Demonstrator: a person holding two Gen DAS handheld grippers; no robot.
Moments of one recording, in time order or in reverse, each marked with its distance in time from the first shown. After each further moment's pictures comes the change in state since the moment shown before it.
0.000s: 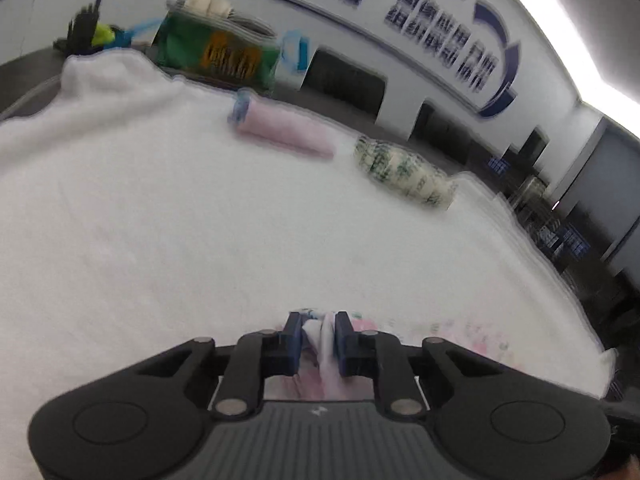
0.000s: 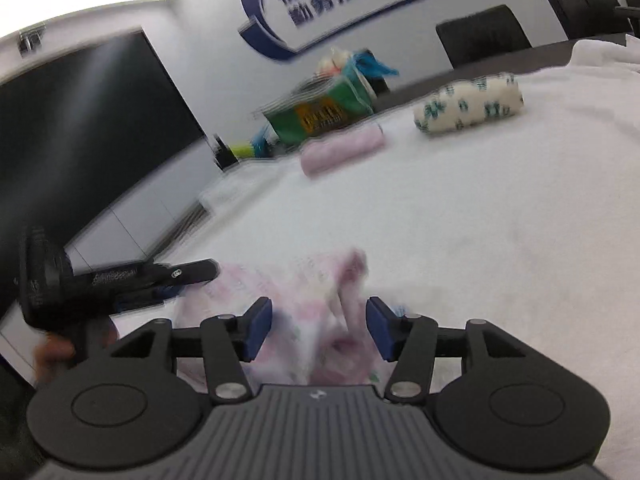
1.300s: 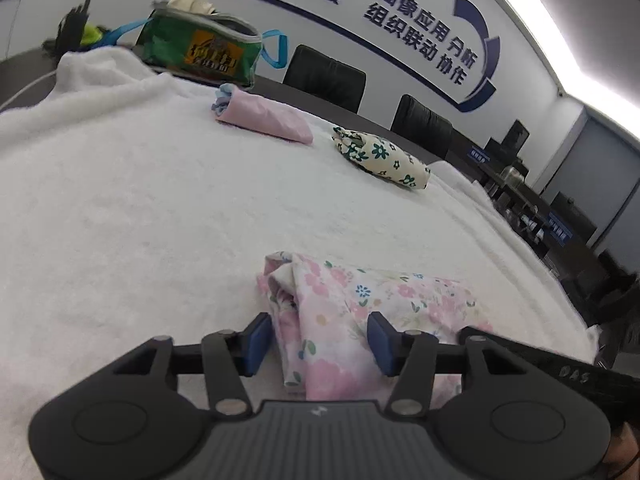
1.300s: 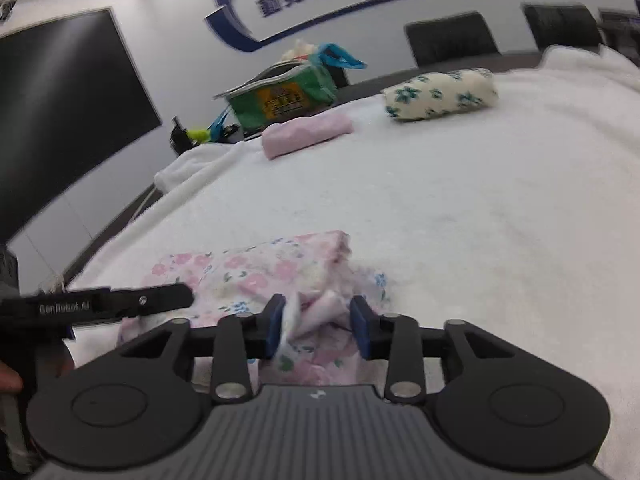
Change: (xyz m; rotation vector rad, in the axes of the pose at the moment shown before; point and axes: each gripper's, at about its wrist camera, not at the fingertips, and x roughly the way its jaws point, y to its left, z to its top) left arm -0.037 0.003 -0.020 -0.001 -0.001 -0.069; right arm 0.007 0.020 -0.011 -0.005 -0.033 -0.150
